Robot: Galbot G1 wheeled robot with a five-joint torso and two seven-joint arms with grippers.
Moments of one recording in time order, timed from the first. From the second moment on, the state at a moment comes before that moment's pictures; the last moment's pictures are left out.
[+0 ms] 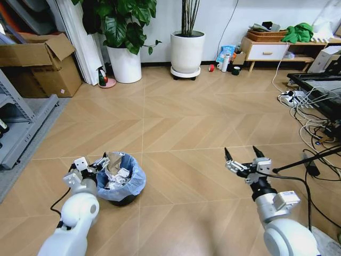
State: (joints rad) left arm 1.35 -1.20 -0.52 -1.98 -0.50 0.19 -0.31; right arm -1.58 1.26 0.63 2.27 0.30 -0.13 0.06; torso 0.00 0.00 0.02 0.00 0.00
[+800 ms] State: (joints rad) left arm 1.71 -1.43 -0.61 -2.32 -0.15 0.14 -0.04; right arm -1.72 1.39 0.80 2.40 0.27 -0.18 0.03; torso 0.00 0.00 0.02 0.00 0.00
